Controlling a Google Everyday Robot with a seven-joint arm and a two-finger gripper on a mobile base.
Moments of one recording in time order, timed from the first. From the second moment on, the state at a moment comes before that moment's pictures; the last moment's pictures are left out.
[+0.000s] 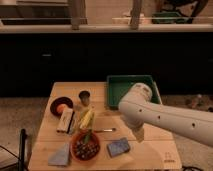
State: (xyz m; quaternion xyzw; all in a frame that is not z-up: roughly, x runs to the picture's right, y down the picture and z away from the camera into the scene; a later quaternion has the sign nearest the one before) arm 0.129 0.199 0.684 -0.31 -0.05 -0.27 0.91
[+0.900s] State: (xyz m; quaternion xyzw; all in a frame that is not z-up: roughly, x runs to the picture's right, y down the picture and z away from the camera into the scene) arm 0.108 0.234 0.686 -0.30 -0.10 -0.31 0.90
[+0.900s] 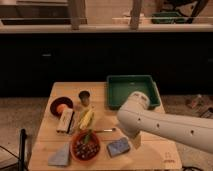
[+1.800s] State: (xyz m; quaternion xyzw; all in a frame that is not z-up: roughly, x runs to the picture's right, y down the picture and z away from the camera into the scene) arm 0.101 0.261 0.691 -0.29 -0.14 -0.33 0.89
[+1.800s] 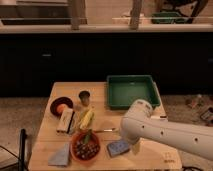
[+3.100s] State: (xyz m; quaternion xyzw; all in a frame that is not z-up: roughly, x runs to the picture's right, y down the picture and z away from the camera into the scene) arm 0.093 0.297 0.721 -0.28 -0.19 -0.33 0.88
